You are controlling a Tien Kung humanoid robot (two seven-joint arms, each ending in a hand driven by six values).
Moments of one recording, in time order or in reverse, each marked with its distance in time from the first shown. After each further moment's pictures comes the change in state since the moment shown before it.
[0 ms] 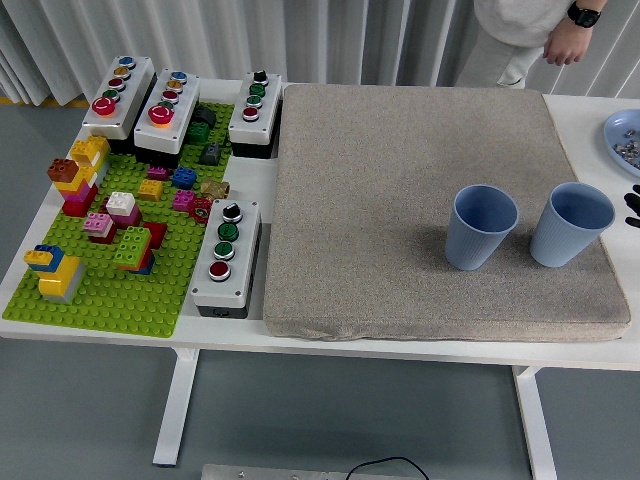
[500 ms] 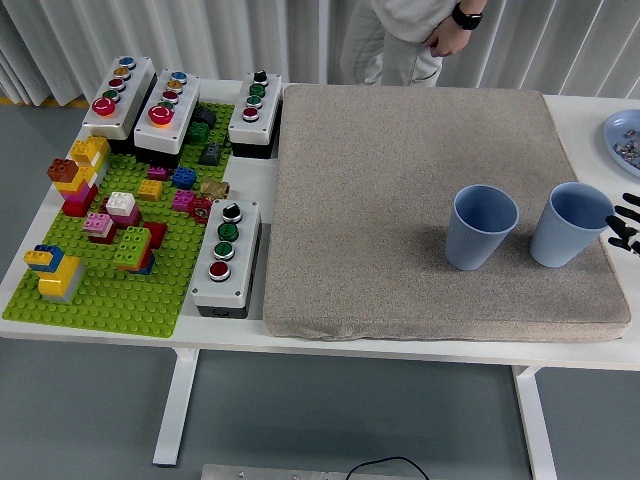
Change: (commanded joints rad) left arm 0.004 -0.002 0.009 0.000 -0.008 -0.001 -0.001; right arm -0.015 0.016 -0.012 -0.014 -0.023 0.028 0.005
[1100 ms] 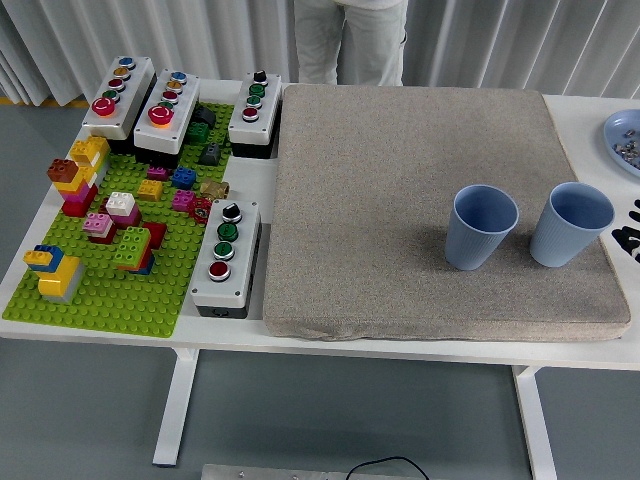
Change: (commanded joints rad) left arm -0.005 -0.007 -0.006 0.000 0.009 -0.001 0.003; right arm 0.016 0.016 0.009 -0.079 -0.058 0.021 0.035
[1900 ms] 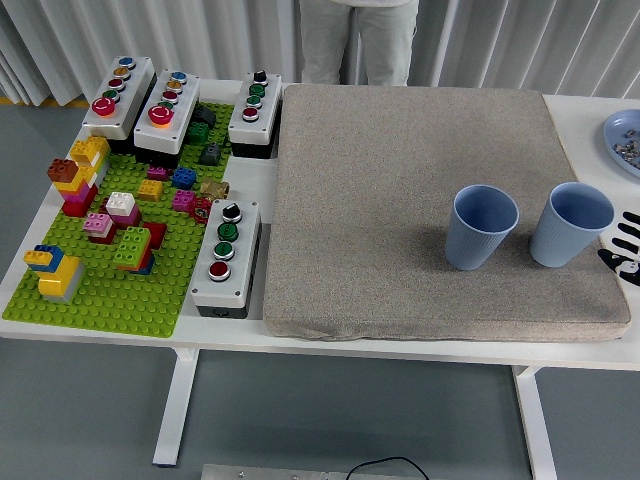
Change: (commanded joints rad) left arm 0.003 -0.001 0.015 0.000 -0.012 -0.001 -0.002; right arm 0.022 0.026 -0.024 -0.056 -0.028 0.000 -0.008
